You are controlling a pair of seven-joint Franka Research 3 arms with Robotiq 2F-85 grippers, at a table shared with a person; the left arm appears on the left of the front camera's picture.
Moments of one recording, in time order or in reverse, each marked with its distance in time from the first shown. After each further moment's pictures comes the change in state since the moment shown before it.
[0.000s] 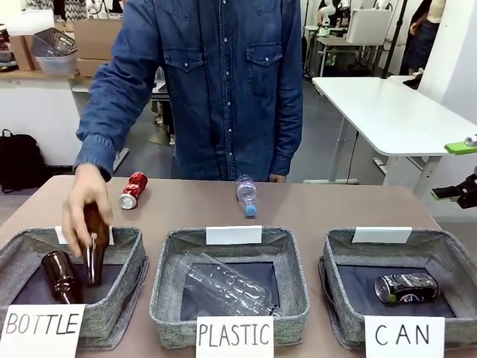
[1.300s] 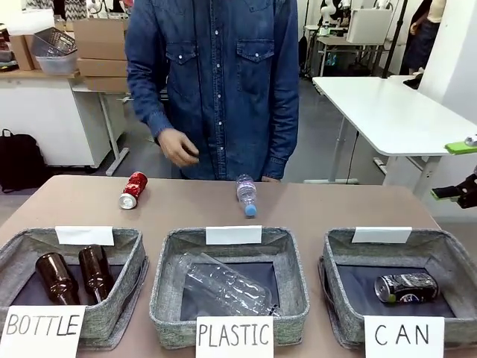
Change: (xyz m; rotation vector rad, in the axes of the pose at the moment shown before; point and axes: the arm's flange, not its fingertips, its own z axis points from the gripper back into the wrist) left arm 0.064 -0.055 -0.138 0.442 0.122 -0.046; right arm 0.000 0.000 0.000 -0.001 0.000 0.001
